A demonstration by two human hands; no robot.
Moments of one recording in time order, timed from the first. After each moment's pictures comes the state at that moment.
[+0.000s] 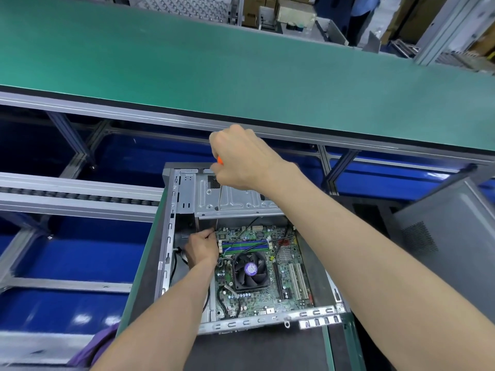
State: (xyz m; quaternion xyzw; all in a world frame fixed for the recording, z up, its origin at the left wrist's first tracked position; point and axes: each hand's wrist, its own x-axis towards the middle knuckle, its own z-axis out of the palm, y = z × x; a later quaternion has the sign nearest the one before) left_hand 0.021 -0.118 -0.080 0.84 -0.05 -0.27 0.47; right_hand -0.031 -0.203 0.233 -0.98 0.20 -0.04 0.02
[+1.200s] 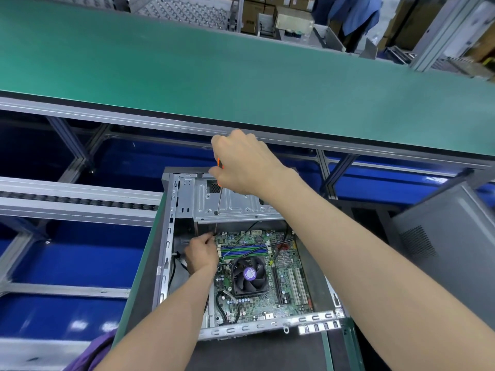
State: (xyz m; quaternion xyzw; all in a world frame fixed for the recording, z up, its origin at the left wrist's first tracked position) left_hand 0.018 -0.119 -0.073 0.86 -0.09 -0.24 0.44; right_hand -0.032 -0.204 0.233 -0.97 0.22 -0.05 0.03
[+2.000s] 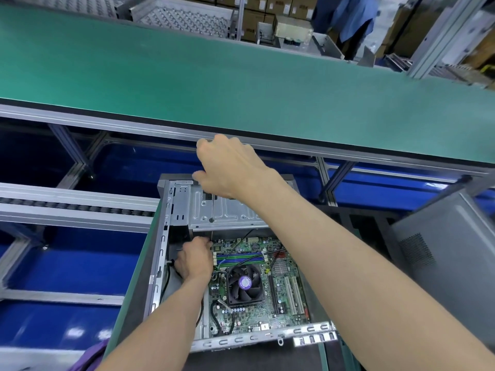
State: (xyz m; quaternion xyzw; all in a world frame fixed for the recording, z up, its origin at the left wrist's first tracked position) left_hand 0.019 -0.117 -0.049 0.94 -0.25 -0.13 0.20; right_hand -0.021 -0.200 0.237 -0.98 0.21 -0.06 0.01
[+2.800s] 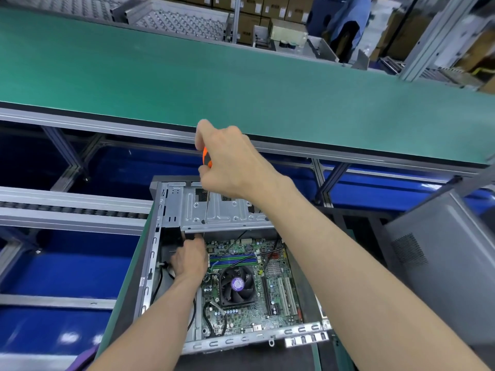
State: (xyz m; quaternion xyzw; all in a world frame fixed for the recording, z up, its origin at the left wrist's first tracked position) left_hand 0.017 -0.119 -0.027 0.92 -0.35 -0.14 0.07; right_hand -0.044 -0.208 0.249 -0.96 0.19 -0.16 0.13
